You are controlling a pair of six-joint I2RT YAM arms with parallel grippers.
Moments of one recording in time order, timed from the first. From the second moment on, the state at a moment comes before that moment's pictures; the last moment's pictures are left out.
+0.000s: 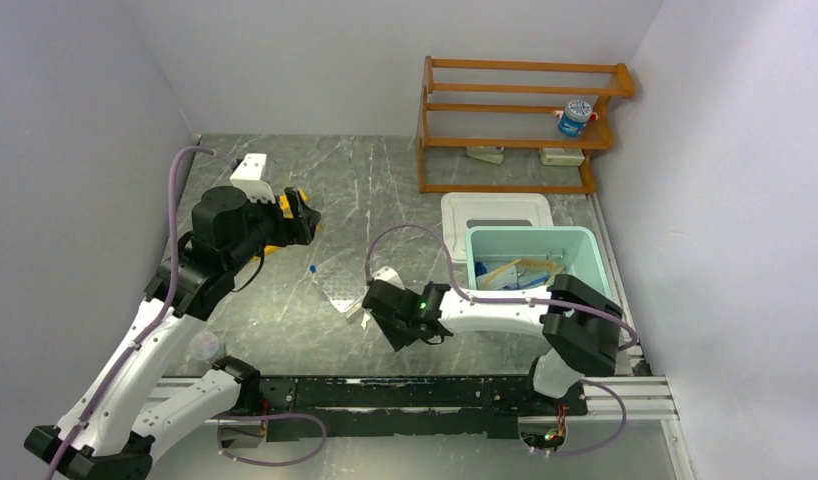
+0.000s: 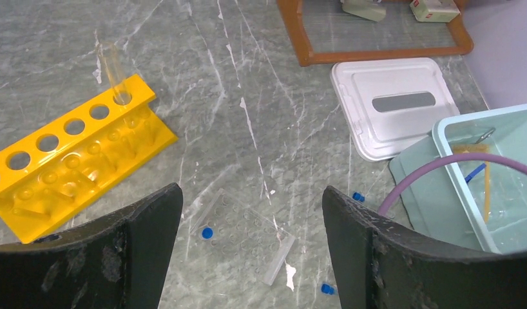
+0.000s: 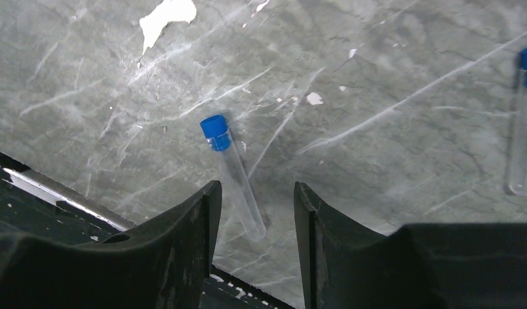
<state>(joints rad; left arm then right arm) -0.46 0.86 1.05 -0.52 -0.09 -0.34 1.20 1.59 0.93 -0.51 0.23 0.49</state>
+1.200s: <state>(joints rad) -0.46 0.94 0.98 -0.34 0.13 -0.35 0.87 1.43 0.91 -0.11 0.24 0.44</state>
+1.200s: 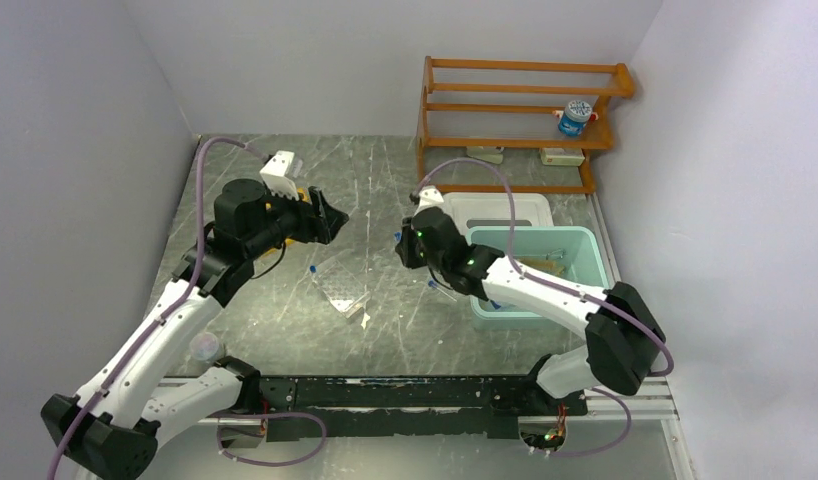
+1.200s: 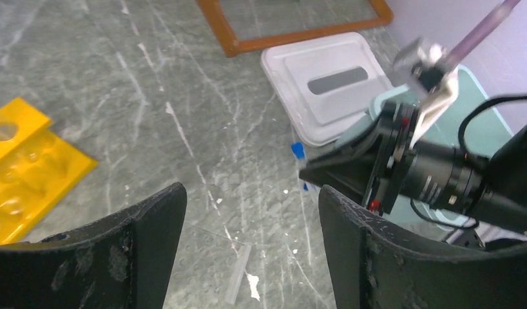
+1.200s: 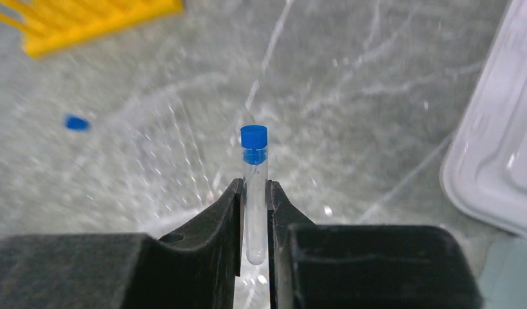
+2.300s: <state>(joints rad) -0.48 1.13 0.83 0.11 0.57 -0.53 0.70 1.39 0.98 0.39 -0.33 0.85</state>
